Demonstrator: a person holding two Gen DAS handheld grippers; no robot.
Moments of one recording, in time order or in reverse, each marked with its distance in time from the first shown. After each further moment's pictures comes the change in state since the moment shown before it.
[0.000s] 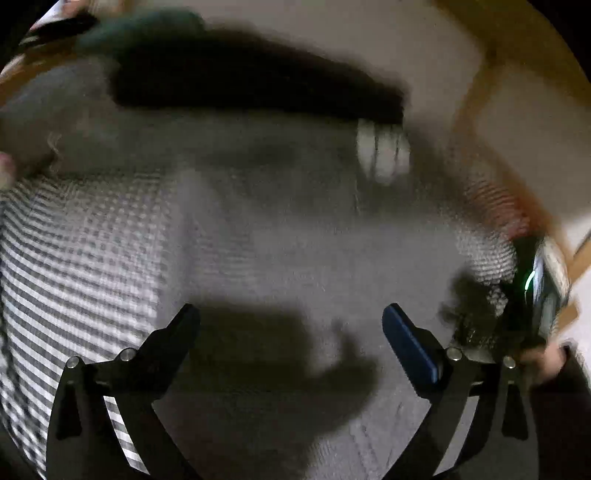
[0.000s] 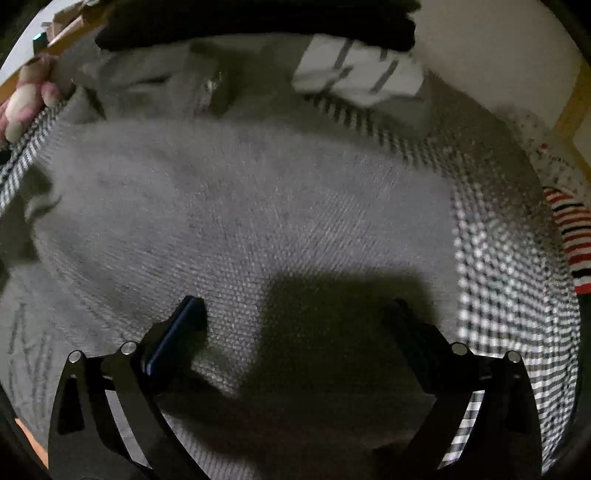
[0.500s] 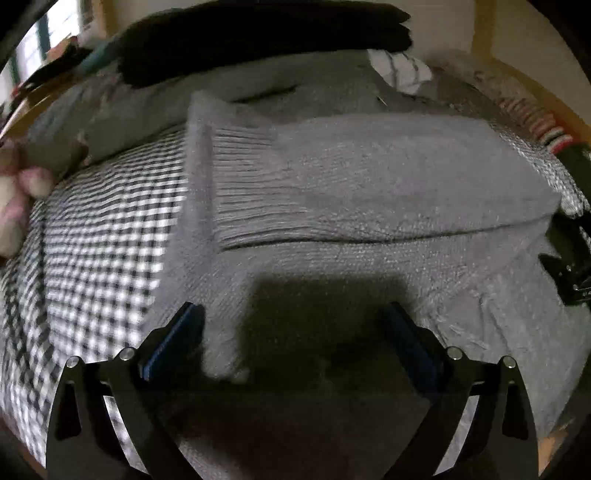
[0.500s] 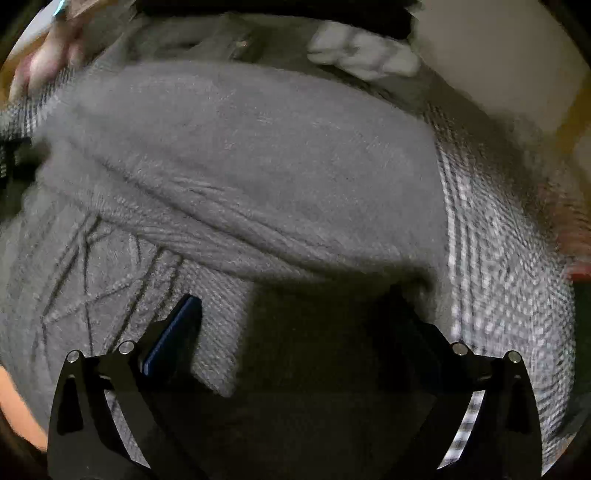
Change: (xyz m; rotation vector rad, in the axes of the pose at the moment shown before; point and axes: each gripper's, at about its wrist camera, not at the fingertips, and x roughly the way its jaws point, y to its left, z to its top) left arm -0.017 0.002 -0.071 0.127 -0.017 0.258; right arm -0.036 -0.015 -0.079 0.019 0.062 0.017
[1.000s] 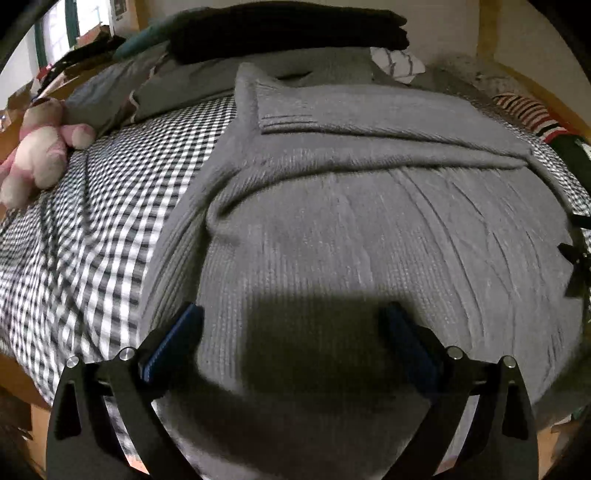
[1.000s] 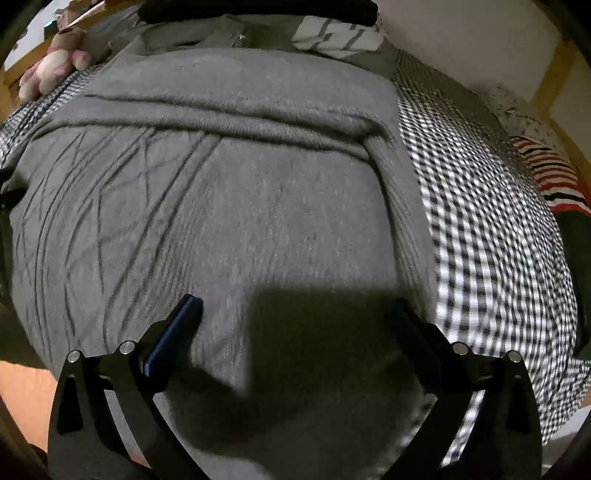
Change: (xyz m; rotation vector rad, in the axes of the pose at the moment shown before) left arm -0.051 0.016 -0.105 -0.014 -0.016 0.022; right arm -0.050 0.015 -0.103 -0.035 -0.049 -0.060
